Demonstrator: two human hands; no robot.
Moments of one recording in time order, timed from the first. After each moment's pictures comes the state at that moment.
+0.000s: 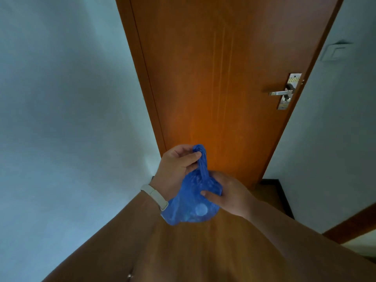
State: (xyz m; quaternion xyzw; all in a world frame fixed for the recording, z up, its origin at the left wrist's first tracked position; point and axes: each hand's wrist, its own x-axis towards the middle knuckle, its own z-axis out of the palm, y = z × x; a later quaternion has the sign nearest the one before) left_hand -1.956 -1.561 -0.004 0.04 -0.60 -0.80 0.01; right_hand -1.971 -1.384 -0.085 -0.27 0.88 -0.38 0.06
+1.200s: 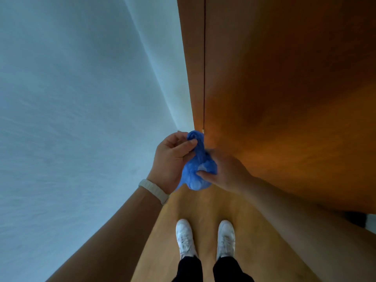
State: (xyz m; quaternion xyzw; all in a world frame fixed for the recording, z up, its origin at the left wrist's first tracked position) left_hand -2.331 -1.759 -0.294 0.36 -0.53 -0.76 0.10; right_hand -2.414 -1.613 -0.379 -0.41 0.82 -0.31 0.24
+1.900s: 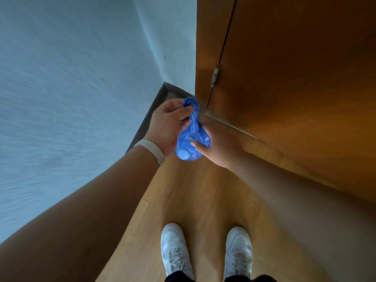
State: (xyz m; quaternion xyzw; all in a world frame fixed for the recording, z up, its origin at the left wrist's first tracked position) left_hand -2.417 -1.852 -0.735 0.41 -0.51 -0.76 0.04; right_hand -2.470 -1.700 -0.795 -0.37 0.86 -0.24 0.26
